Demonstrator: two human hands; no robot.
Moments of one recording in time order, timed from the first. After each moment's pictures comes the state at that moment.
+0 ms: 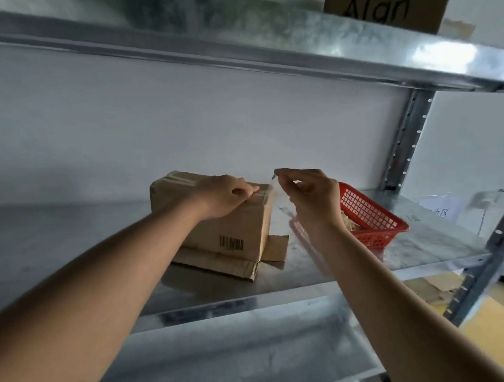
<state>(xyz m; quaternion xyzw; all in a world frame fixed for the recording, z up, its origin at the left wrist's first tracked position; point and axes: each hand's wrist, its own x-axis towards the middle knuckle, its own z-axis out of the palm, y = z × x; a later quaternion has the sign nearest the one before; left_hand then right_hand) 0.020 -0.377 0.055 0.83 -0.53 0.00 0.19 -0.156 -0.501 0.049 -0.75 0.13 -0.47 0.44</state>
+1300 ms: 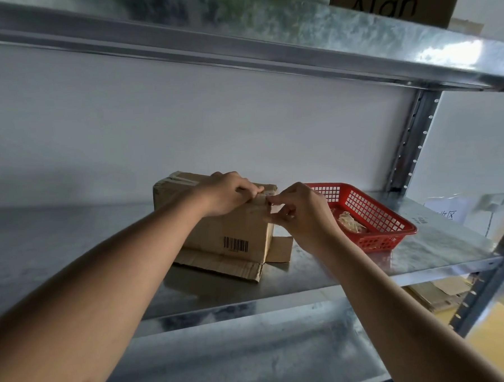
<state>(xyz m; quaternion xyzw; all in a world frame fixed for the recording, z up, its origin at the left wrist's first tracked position) 0.033 -0.379 0.056 0.81 -0.53 -0.02 0.25 -0.149 -0.507 0.034 -0.92 0.09 -0.33 0.16</state>
